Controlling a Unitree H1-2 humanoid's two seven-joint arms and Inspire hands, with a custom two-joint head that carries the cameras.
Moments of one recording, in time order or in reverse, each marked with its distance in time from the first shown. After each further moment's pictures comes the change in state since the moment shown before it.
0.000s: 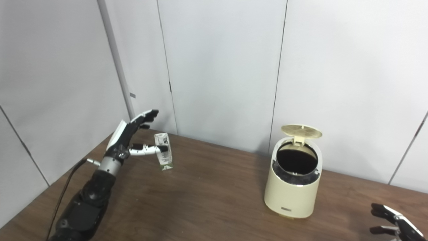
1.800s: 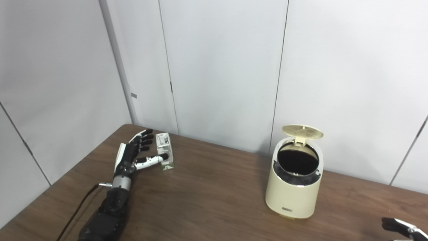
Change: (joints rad) left arm -0.085 -0.083 -0.039 0.325 -0.174 -0.051 0.174; right arm 0.058 -0.033 -0.036 -0.032 0.044 0.003 0.015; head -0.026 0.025
